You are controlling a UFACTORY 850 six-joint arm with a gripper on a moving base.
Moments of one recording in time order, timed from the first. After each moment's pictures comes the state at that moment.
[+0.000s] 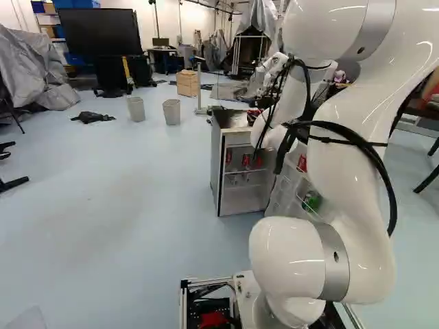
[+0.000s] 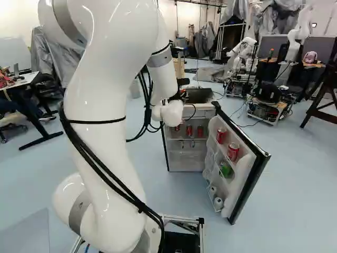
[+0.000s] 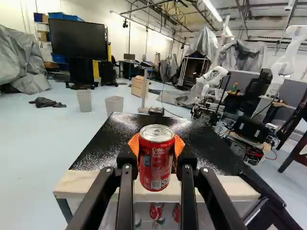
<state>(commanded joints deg) -16.3 -23.0 -43.7 -16.5 67.2 -1.8</state>
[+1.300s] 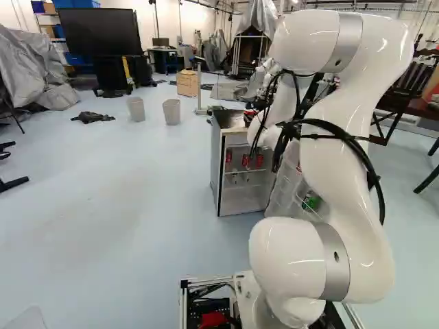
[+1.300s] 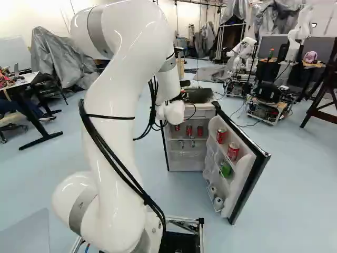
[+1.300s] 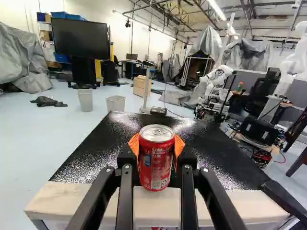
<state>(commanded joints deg) -15.3 -30.8 -51.2 -16.5 67.2 -1.8</state>
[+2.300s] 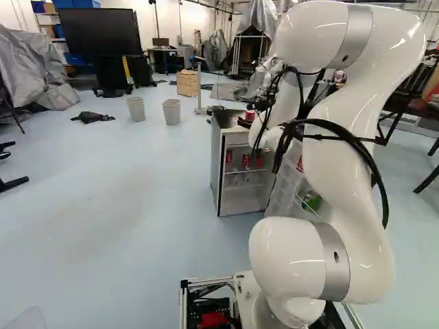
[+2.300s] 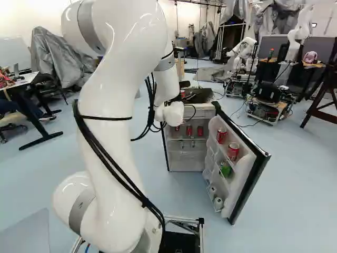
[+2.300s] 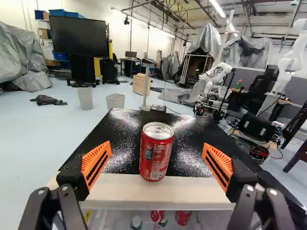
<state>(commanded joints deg) -16.0 -26.3 -45.9 -16.5 67.2 -1.8</state>
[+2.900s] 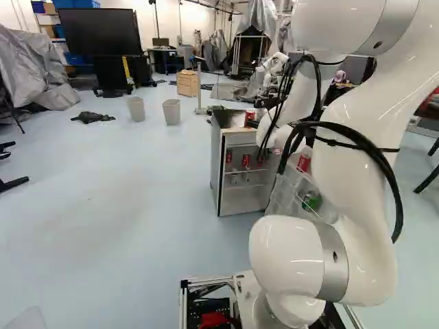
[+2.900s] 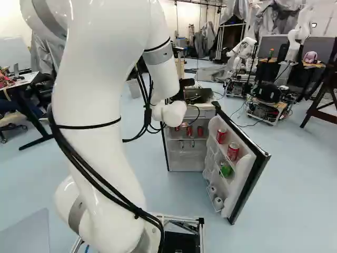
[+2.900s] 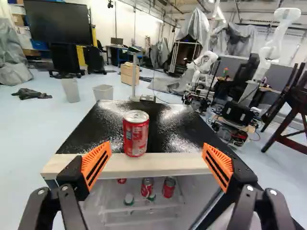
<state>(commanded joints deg) -19.9 -16.8 -38.5 -14.2 59.0 -1.8</state>
